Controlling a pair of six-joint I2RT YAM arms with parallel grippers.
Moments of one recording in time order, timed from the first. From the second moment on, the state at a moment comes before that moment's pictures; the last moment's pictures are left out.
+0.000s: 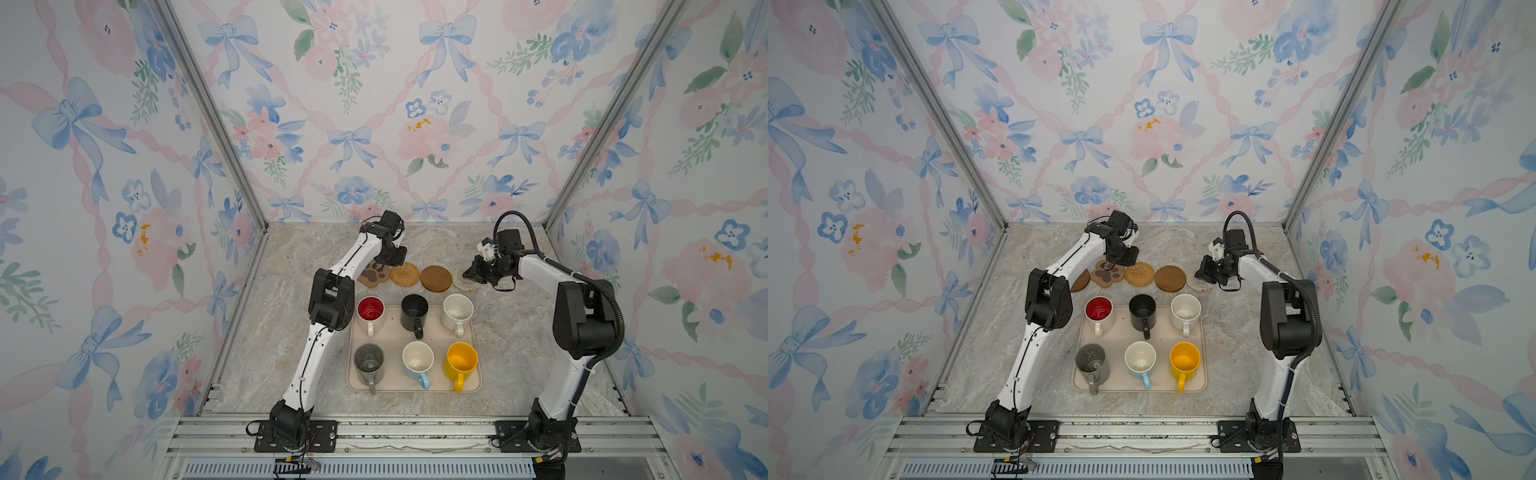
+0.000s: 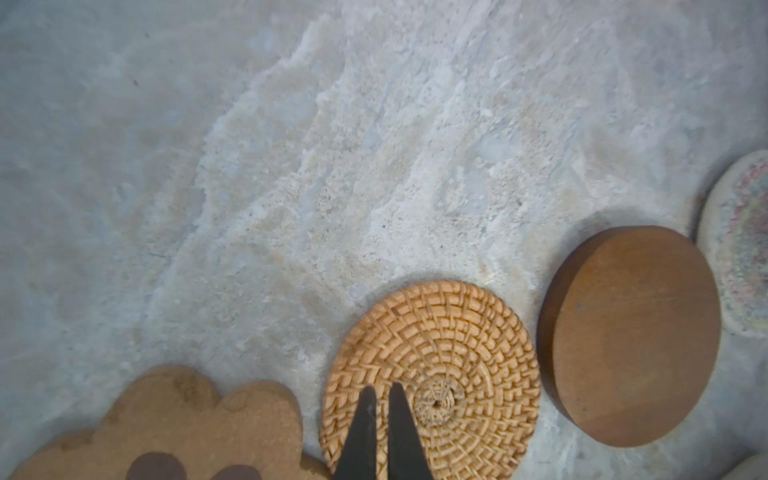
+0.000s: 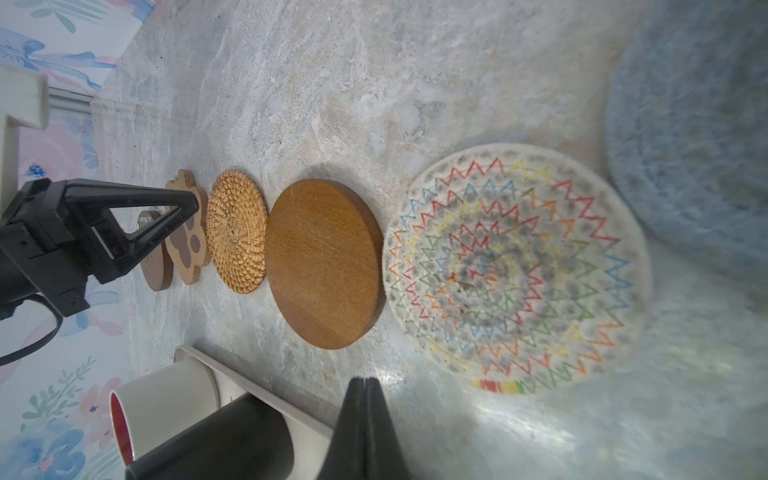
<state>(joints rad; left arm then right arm) -0.42 2.58 2.45 -0.97 0.16 -0.10 0.08 1.94 1.39 -0.52 -0.52 0.38</state>
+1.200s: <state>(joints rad) -0.39 2.55 3.04 -0.96 0.35 -0.18 -0.07 2.02 1.60 -0.66 -0.46 0.33</state>
